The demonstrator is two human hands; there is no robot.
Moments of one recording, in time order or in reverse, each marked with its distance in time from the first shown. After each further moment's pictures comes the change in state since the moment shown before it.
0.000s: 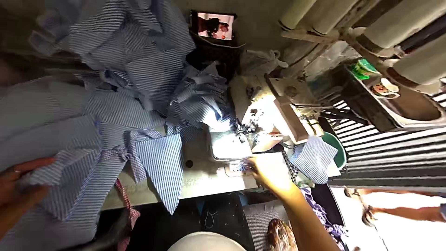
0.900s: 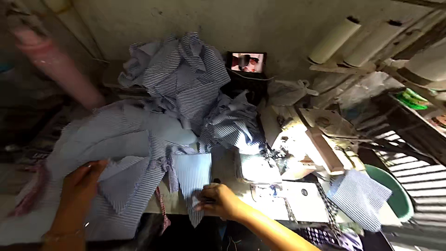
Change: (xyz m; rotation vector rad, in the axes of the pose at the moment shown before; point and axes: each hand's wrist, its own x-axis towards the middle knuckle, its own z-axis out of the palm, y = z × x) left_hand 0.028 0.080 0.023 0.005 0.378 -0.359; right_hand 0.053 -0.140 0.066 0.635 0.030 -0.929
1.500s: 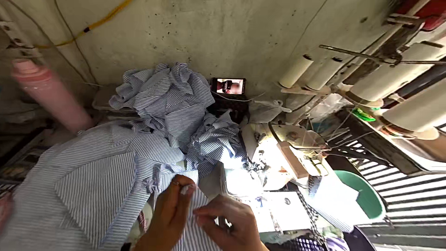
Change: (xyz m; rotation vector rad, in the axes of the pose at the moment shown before) left_hand -0.071 0.147 0.132 -0.460 -0.326 0.653; right_hand -0.014 -0.115 -0.044 0.048 0.653 -0.323
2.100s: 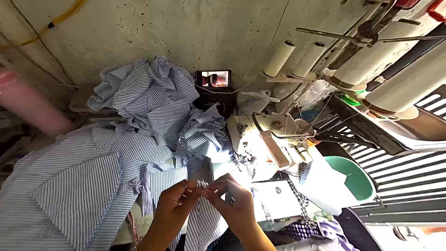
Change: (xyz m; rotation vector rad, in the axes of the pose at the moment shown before) left_hand -0.013 -0.002 0.037 -0.200 -0.061 -0.321; right_hand -0.022 0.037 -0.025 -0.122 0.259 0.203
